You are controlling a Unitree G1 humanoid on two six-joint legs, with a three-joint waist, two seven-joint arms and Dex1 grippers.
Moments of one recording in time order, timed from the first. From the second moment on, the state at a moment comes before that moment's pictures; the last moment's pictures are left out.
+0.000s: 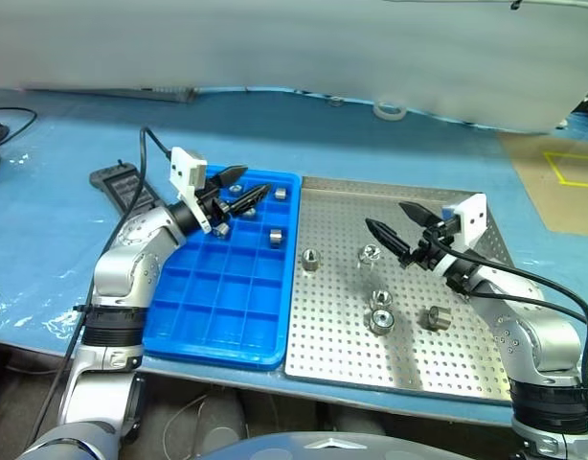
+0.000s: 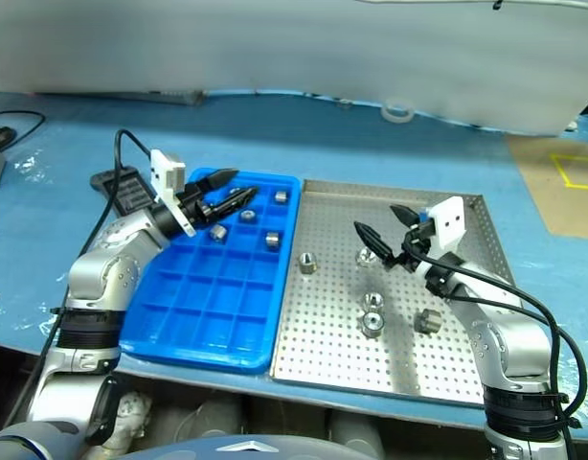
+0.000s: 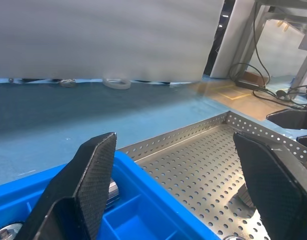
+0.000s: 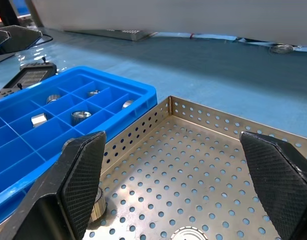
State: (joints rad) left arm -0.49 0.38 0.08 0.00 -0.54 0.43 -0.76; right arm -0.10 -0.48 -0.20 -0.38 0.53 0.54 0.54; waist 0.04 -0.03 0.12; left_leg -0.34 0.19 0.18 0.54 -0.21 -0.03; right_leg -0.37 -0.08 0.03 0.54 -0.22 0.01
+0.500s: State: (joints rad) left arm -0.46 0.35 0.07 -0.02 -0.53 0.43 -0.75; right arm -0.14 -0.48 -0.18 -0.37 0.53 0.53 0.56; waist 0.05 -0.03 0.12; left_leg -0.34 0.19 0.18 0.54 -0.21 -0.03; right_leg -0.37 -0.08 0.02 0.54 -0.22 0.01
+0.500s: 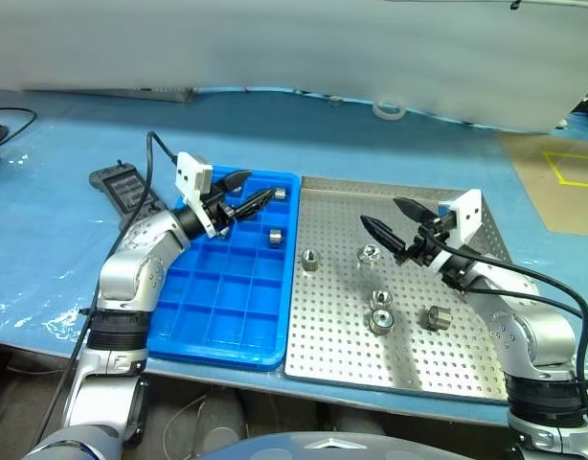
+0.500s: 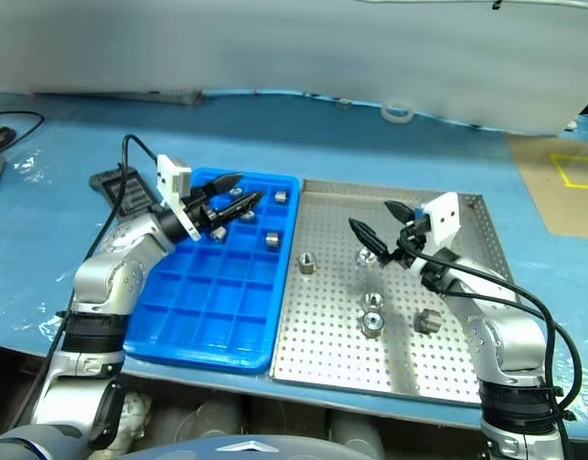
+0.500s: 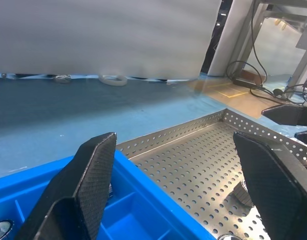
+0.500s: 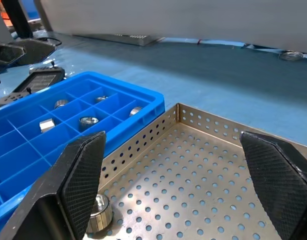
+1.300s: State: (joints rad) left arm -0.49 0.39 0.02 -0.06 -0.55 0.52 -0.78; right arm -0.10 -0.52 -0.18 -0.38 0.53 0.53 0.56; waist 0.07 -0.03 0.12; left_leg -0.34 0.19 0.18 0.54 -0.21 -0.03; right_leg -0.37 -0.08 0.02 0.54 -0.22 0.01
